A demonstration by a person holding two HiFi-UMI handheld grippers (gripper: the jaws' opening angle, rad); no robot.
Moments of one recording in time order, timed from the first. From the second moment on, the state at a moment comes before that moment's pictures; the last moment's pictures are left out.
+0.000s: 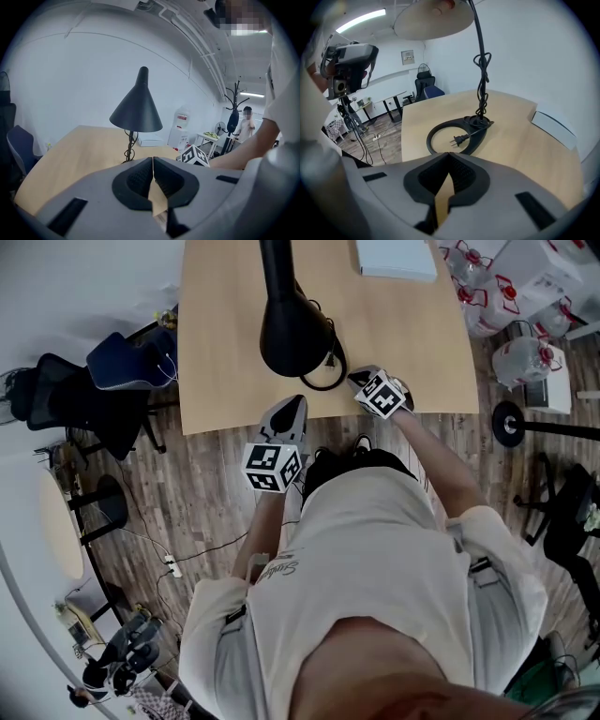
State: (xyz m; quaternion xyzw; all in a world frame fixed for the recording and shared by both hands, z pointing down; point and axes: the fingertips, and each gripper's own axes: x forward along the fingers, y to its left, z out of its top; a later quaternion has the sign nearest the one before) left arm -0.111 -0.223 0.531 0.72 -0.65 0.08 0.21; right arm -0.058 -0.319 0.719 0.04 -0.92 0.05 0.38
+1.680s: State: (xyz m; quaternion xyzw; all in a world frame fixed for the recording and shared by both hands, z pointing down) left arm -0.126 -0.269 0.508 0.72 -0.67 0.07 0.16; right arm -0.079 -0.321 0.759 0.02 -0.89 0.09 0.44
